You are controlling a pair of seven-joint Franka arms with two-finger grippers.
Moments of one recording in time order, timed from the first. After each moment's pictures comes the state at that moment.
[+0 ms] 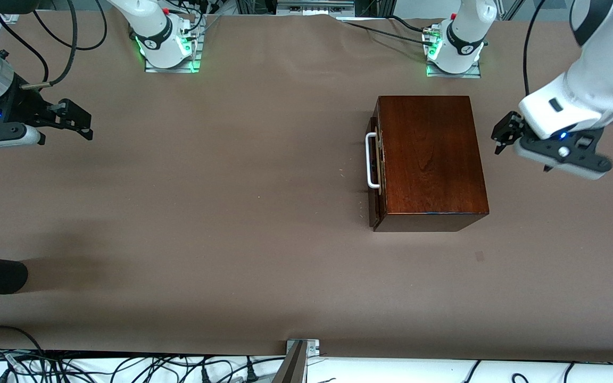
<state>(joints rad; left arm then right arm) -0.07 0.09 -0.14 -1.51 0.15 1.61 0.08 0.08 0.03 0.03 -1.60 0.00 1.65 -0.01</state>
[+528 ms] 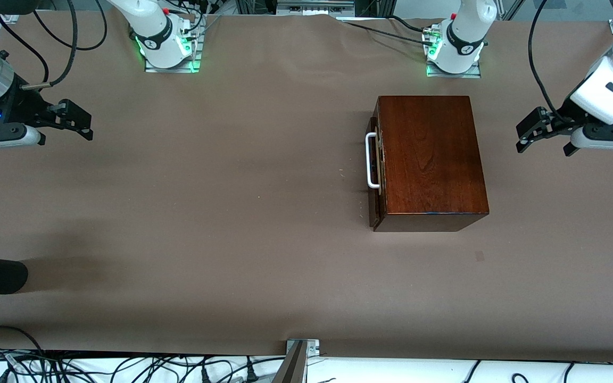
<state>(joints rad) -0.06 -0.02 -0.04 -1.69 0.03 1.74 -0.06 0.08 0.03 0.03 -1.60 0.00 1.65 -0.01</state>
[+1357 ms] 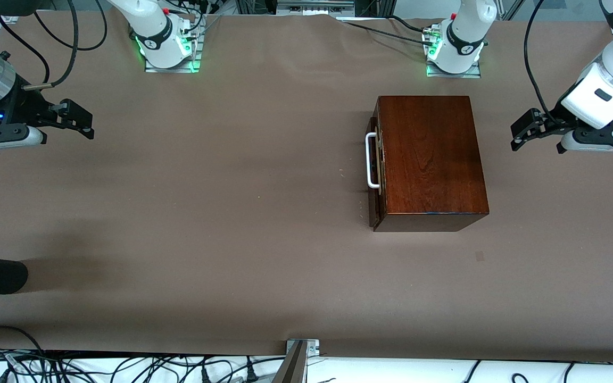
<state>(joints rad) -0.06 -0.03 -0.04 -1.71 0.04 1.70 -0.07 0.08 0.03 0.03 -1.60 0.00 1.63 -0.01</state>
